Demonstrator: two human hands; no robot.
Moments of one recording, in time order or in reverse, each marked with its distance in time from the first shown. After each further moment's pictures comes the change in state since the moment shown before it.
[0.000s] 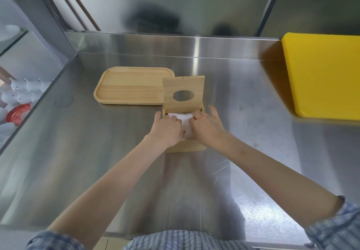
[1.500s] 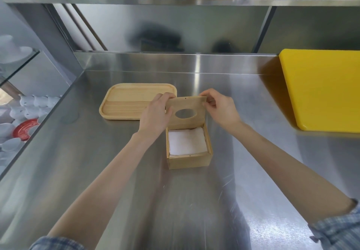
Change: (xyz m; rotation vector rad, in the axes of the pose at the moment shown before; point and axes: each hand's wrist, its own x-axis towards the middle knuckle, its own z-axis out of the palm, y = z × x) left_hand 0.009 -0.044 -0.039 -0.748 0.570 -0.156; right_hand 0.021 0.050 -0.038 0.965 0.528 0.162
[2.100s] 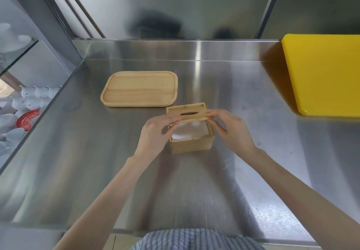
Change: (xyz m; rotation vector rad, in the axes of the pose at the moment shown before) left_hand -0.078 -0.026 0.023 -0.236 0.047 0.168; right_hand -0.086 0.042 0.016 -0.086 0.071 -0.259
